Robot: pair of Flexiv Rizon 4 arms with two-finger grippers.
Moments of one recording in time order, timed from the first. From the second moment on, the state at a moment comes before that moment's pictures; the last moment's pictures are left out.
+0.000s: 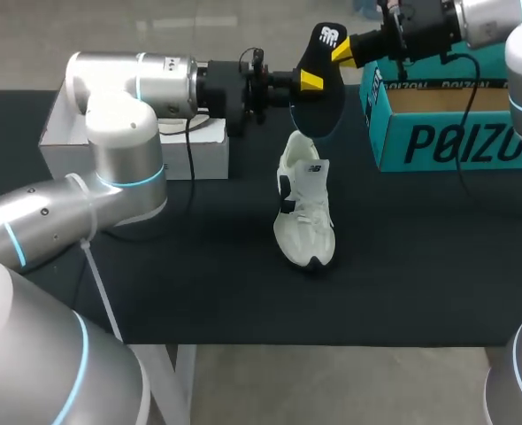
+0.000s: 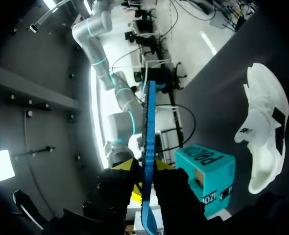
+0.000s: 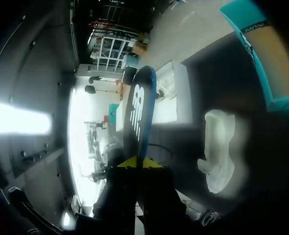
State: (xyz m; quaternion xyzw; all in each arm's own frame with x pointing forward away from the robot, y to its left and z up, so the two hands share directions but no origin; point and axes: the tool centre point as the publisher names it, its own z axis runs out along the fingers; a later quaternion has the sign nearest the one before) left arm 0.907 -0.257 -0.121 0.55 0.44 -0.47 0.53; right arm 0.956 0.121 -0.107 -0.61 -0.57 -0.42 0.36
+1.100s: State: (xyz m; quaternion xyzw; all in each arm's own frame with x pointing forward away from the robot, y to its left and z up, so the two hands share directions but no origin) left arm 0.919 -0.239 -0.123 0.55 0.46 -0.46 0.53; right arm 0.925 0.079 -0.081 -0.55 -0.56 -0.51 0.35
